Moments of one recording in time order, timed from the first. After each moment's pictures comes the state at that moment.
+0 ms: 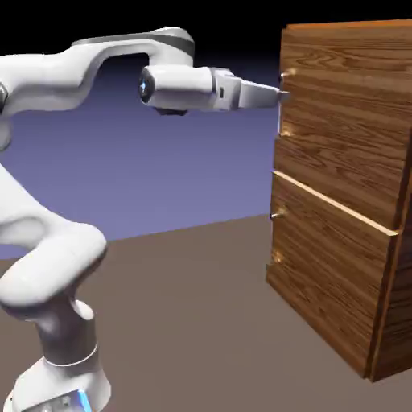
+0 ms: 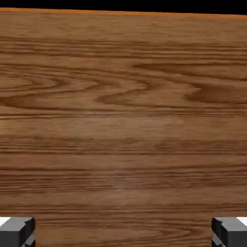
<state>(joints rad) -0.75 -0.79 0.85 -2.23 2.07 3.10 -0.73</state>
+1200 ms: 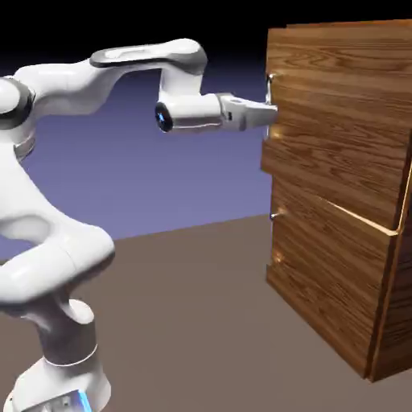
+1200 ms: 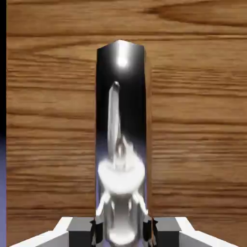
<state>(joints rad) -0.85 -0.79 1.02 -2.16 2.68 2.95 -1.25</state>
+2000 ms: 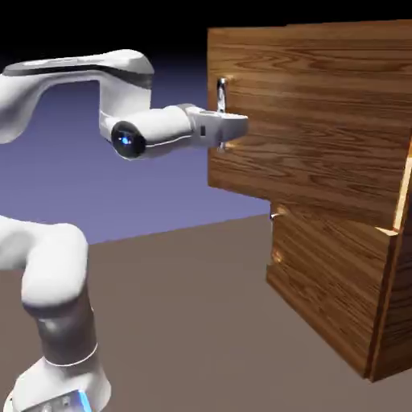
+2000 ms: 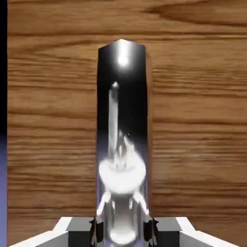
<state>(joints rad) -0.15 -1.11 0.21 -2.76 1.87 2.49 -0.93</state>
